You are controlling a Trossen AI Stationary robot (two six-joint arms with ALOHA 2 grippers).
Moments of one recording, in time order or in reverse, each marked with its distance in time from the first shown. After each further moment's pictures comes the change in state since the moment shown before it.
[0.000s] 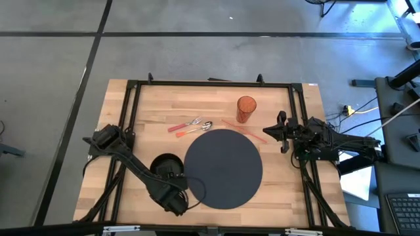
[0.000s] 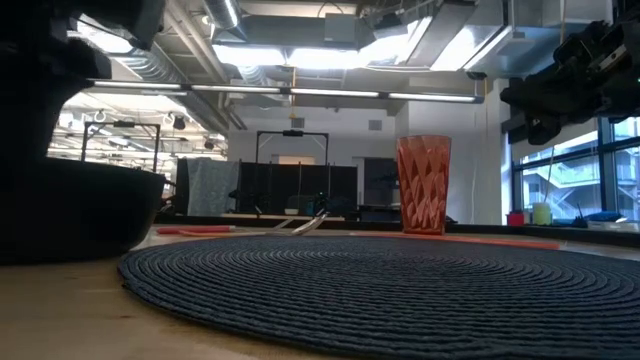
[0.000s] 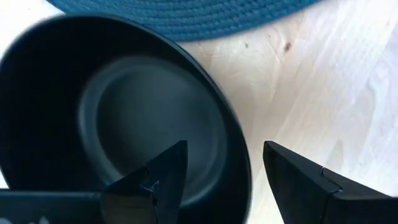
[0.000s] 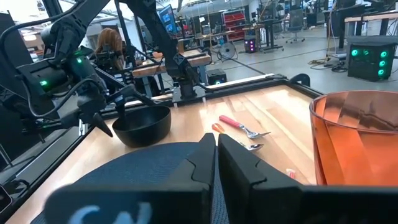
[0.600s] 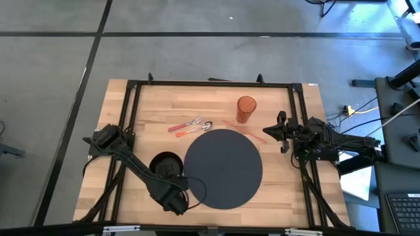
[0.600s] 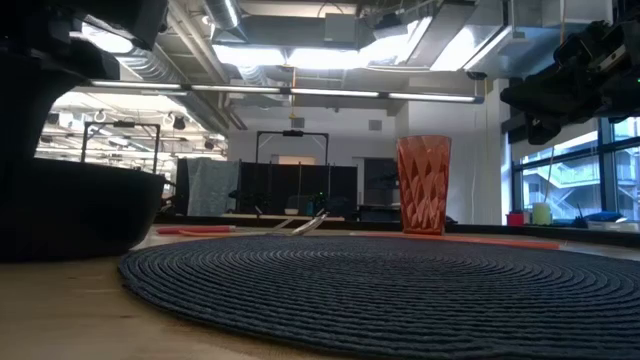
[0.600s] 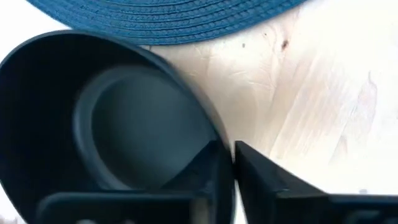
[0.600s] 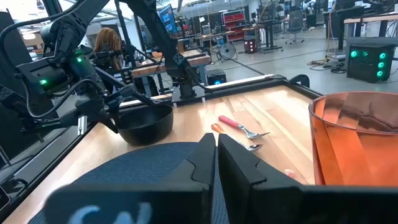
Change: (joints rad) left arm 0.005 0.000 0.000 -0.001 0.009 0.072; right arm 0.000 0.000 0.000 0.000 0.002 -0.008
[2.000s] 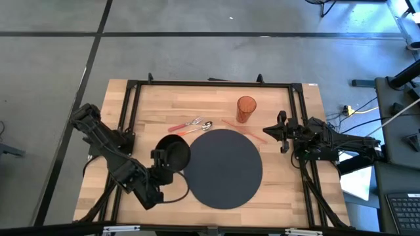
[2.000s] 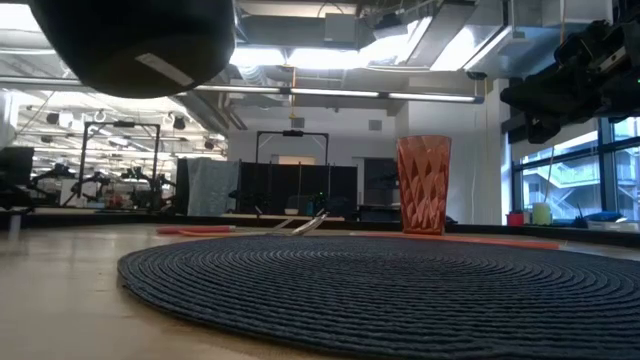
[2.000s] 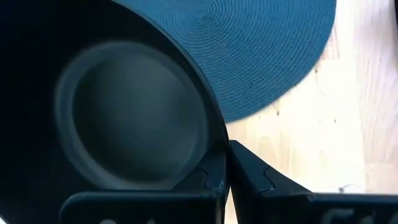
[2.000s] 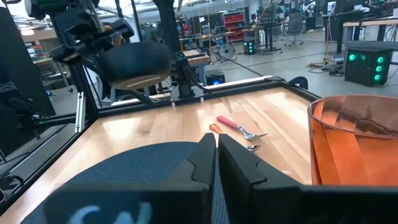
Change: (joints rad) left arm -0.091 -0.401 0.000 -0.065 -0.335 0.198; right arm 0.000 0.000 0.000 0.000 0.002 -0.023
